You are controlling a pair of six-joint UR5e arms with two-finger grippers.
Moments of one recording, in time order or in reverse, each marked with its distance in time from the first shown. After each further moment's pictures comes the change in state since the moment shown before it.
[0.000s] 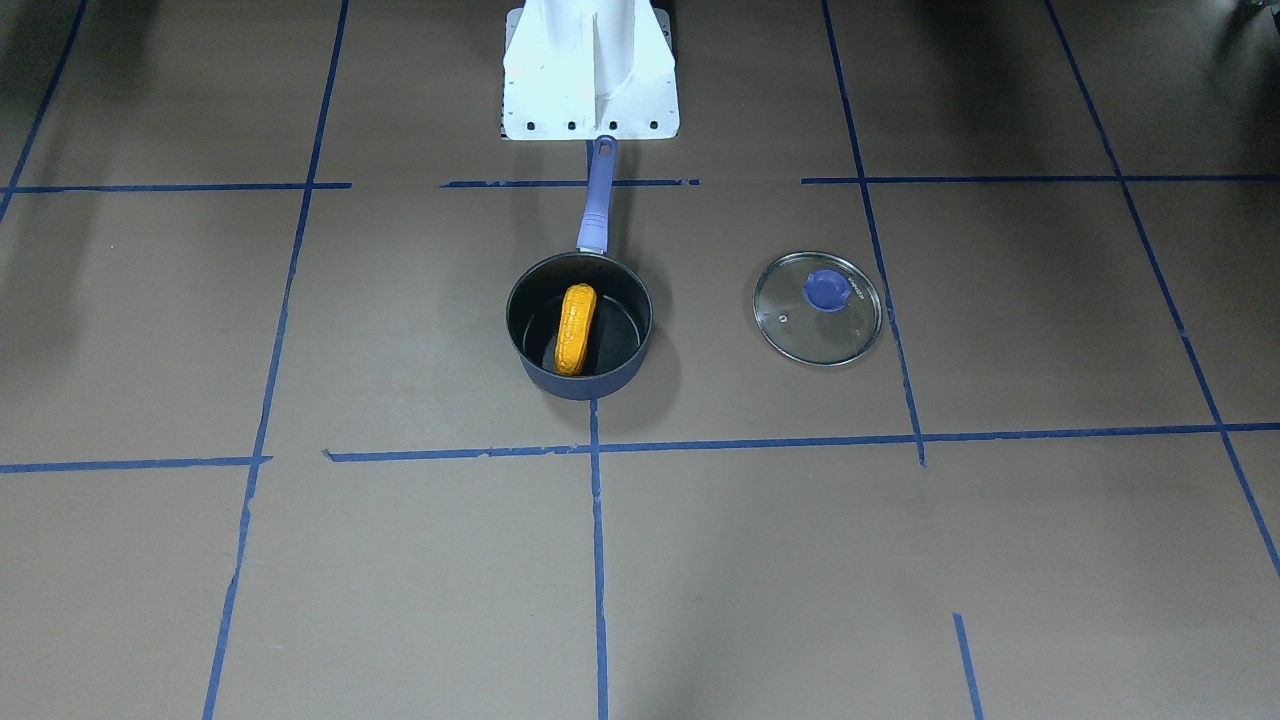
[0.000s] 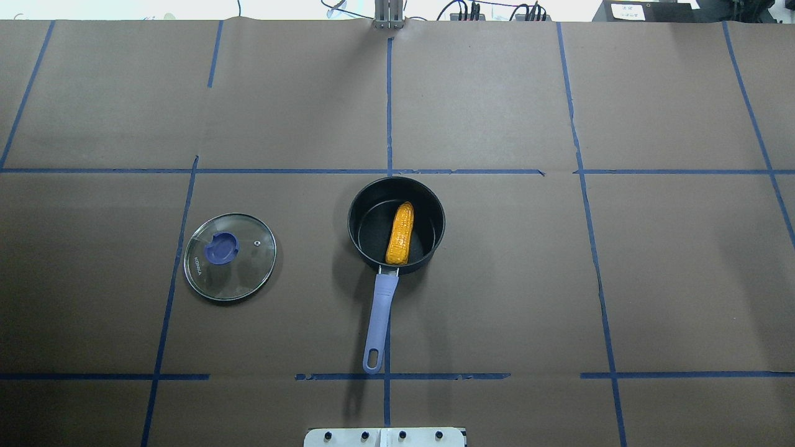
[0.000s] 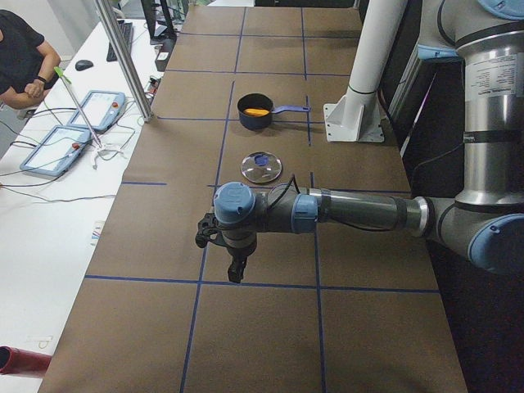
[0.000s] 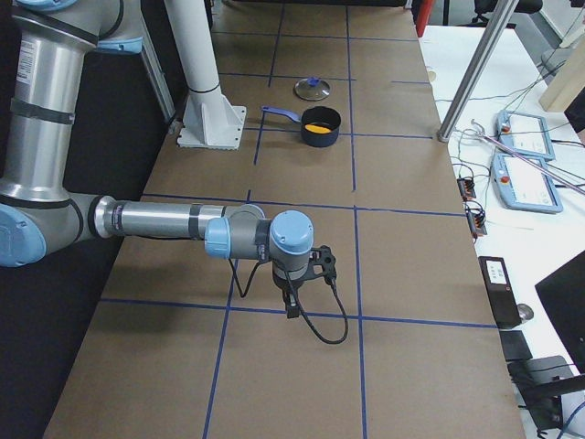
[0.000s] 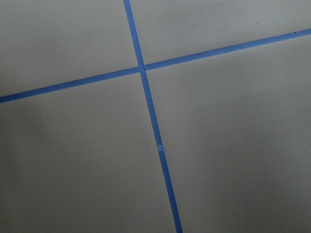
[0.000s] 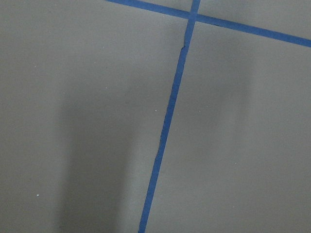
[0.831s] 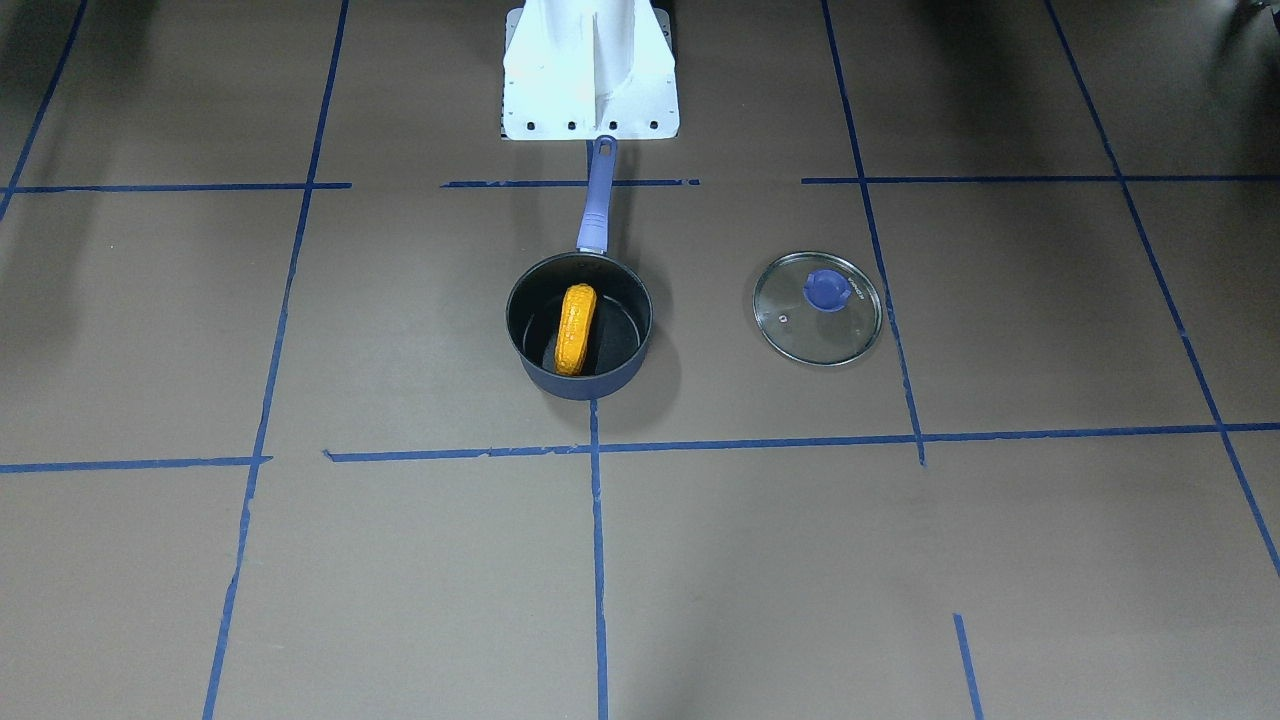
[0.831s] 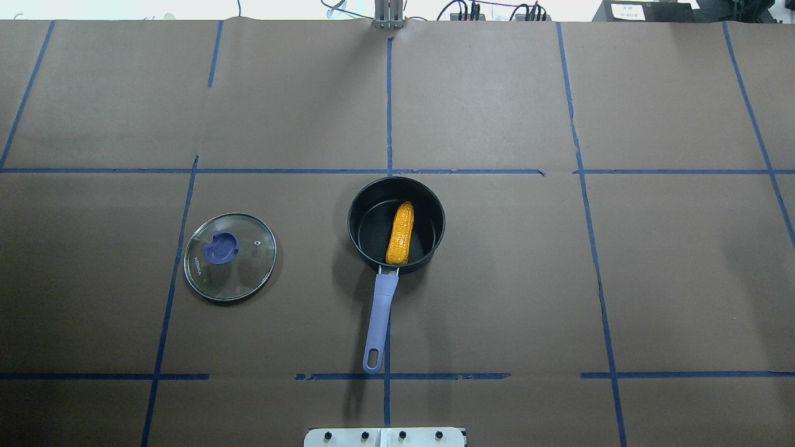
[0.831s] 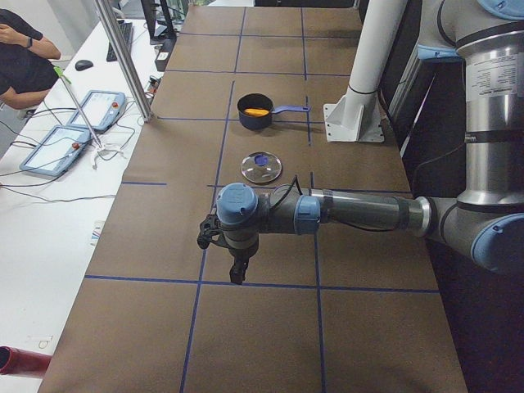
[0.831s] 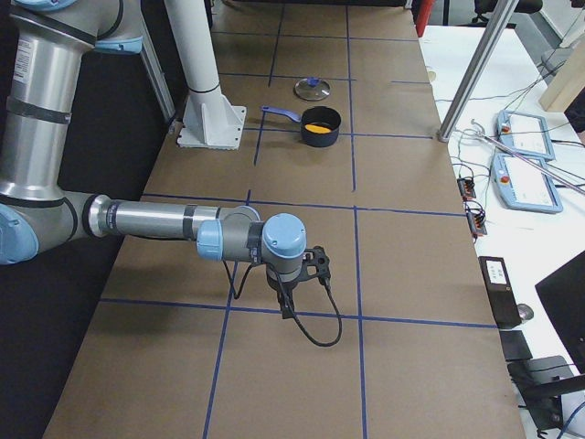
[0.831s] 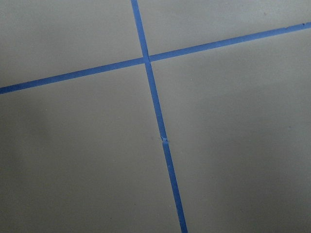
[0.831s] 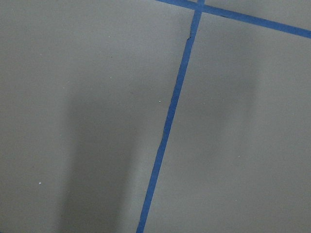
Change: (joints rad) left arm 0.000 0.005 -0.006 -0.004 0.004 -0.006; right arm 0.009 -0.025 0.004 0.004 0.013 -0.041
